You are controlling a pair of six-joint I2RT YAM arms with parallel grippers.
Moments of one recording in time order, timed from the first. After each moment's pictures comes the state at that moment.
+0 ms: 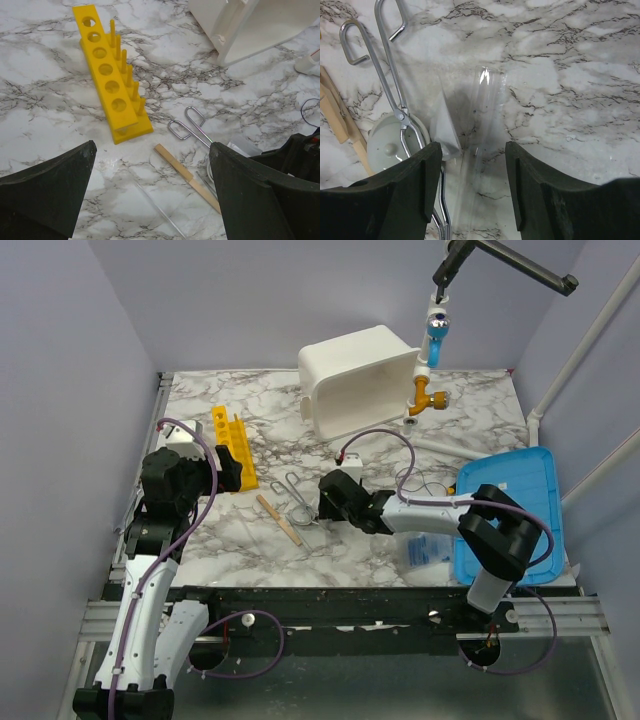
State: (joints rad) left arm -0.07 0.71 0.81 -0.44 0.14 -0.19; right arm 0.97 1.73 0.96 -0.06 0.40 0.74
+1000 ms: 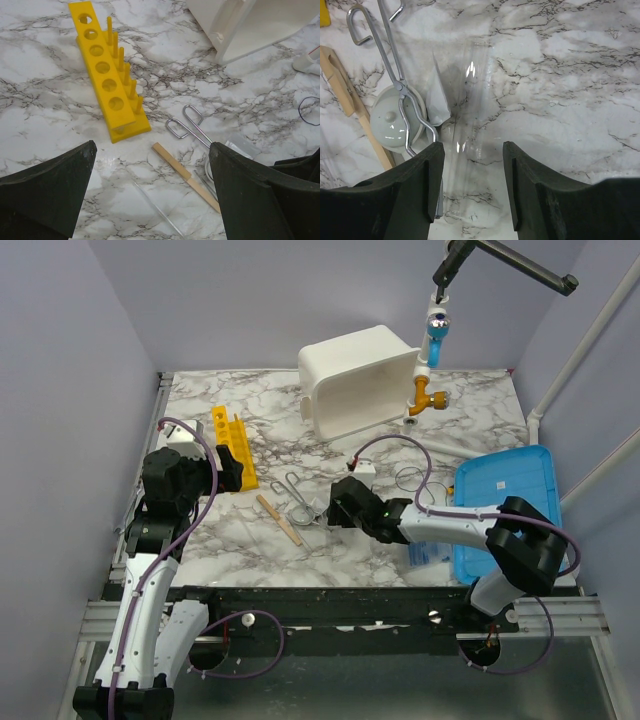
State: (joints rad) left arm -0.07 0.72 0.80 -0.44 0.15 -0.20; right arm 0.99 1.58 0.85 -0.08 0.41 0.79
